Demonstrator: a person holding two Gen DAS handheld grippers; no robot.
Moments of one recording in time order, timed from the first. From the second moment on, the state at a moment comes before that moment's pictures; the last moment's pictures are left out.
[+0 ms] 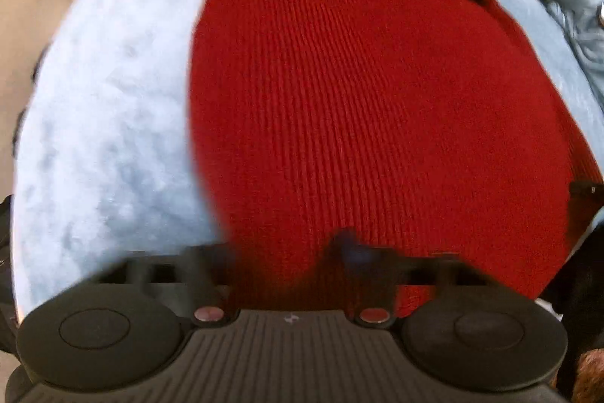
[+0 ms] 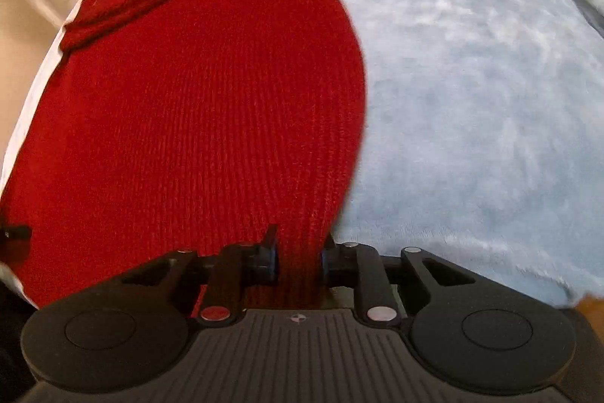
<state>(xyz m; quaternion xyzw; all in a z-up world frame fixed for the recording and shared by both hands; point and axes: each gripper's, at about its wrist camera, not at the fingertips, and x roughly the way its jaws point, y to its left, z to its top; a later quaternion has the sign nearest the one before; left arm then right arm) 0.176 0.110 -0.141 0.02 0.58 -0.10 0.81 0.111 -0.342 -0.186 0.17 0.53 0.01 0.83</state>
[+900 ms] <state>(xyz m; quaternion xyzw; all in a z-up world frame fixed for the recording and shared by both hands) 0.006 0.150 -0.061 -0.09 0.52 -0.12 0.84 -0.042 -0.356 -0.094 0.28 0.46 0.04 0.84</state>
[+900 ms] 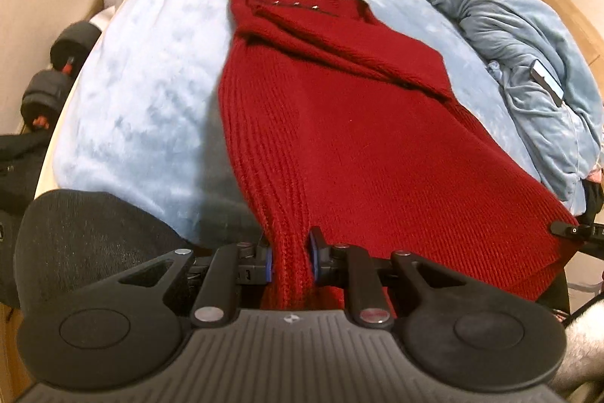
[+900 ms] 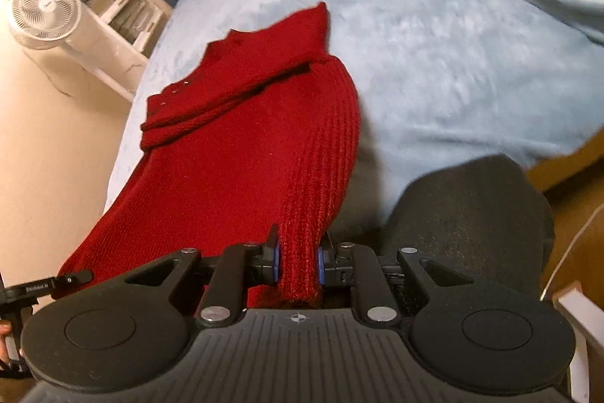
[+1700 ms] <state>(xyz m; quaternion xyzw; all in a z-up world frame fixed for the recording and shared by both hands) 0.413 0.190 -0.057 -0.17 0.45 0.06 0.87 0.322 -0.428 -0.114 0.39 0.41 -0.02 0.83</state>
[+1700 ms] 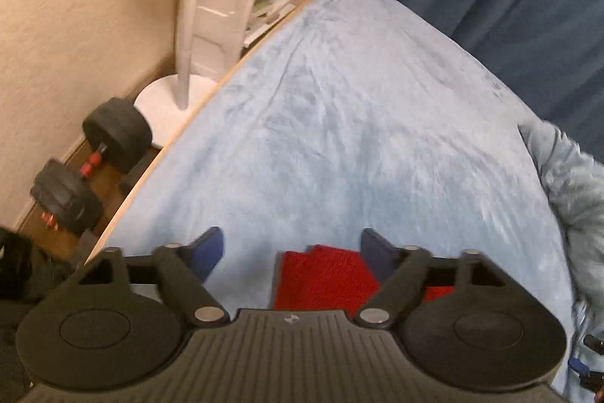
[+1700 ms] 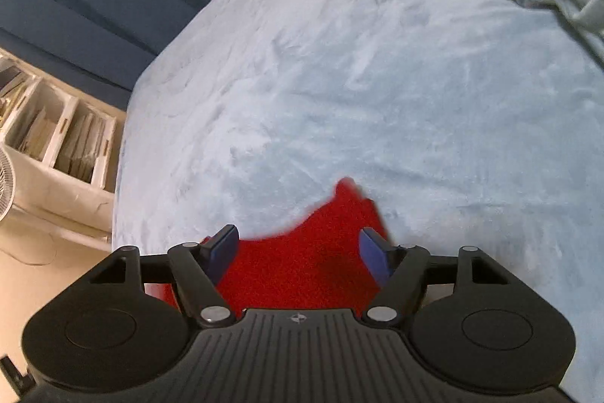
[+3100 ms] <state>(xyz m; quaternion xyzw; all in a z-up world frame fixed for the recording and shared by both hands) 0.407 0.168 -0.167 -0.12 0.42 0.05 0.90 0.349 -0.428 -0.215 0.28 0.35 -0.12 0.89</state>
